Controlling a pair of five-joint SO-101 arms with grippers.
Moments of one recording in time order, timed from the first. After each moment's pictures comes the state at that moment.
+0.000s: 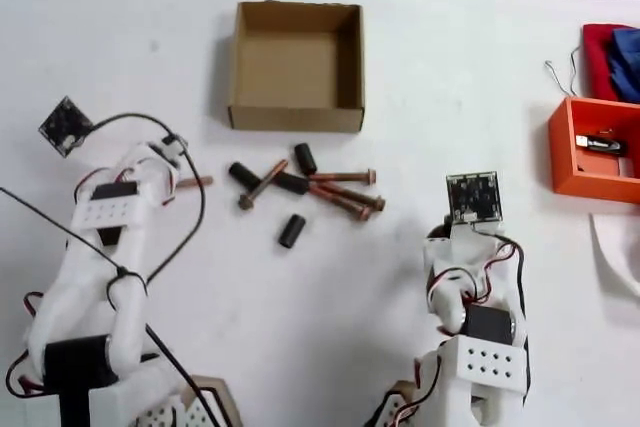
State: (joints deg) left arm -15.7 -14.2 51.4 26.0 45.5; right arm 6.7 -73.5 87.5 39.4 17.3
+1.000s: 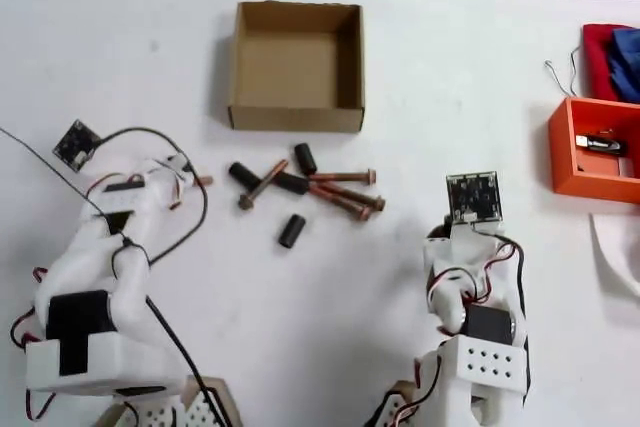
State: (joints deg) left arm -15.7 -0.5 48.3 25.6 49.5; right arm 6.7 -73.5 87.5 39.4 17.4
